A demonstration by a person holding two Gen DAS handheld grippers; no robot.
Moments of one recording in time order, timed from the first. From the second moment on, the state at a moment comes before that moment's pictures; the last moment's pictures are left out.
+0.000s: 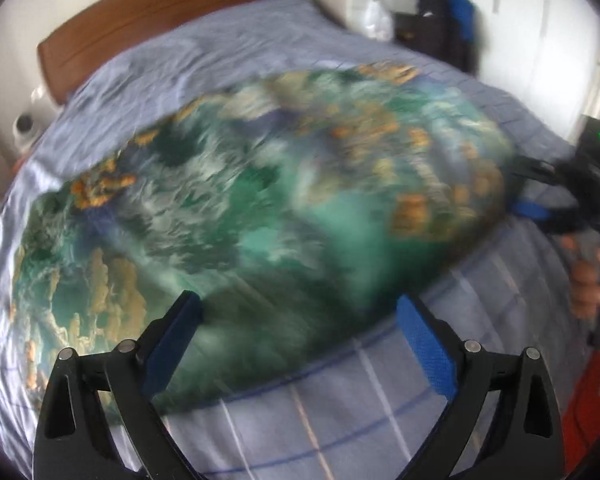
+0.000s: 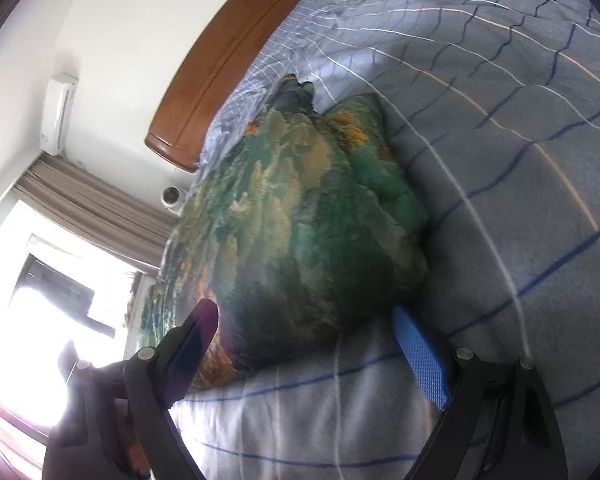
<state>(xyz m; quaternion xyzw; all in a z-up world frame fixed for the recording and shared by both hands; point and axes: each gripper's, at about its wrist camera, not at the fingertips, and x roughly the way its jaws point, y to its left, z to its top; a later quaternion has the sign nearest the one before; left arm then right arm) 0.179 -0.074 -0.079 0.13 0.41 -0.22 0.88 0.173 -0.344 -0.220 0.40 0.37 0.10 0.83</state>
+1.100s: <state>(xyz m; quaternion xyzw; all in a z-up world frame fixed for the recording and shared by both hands) 0.217 -0.049 0.041 0.04 0.49 -0.28 0.82 0.104 -0.023 -0.093 -0.30 0.18 0.16 0.92</state>
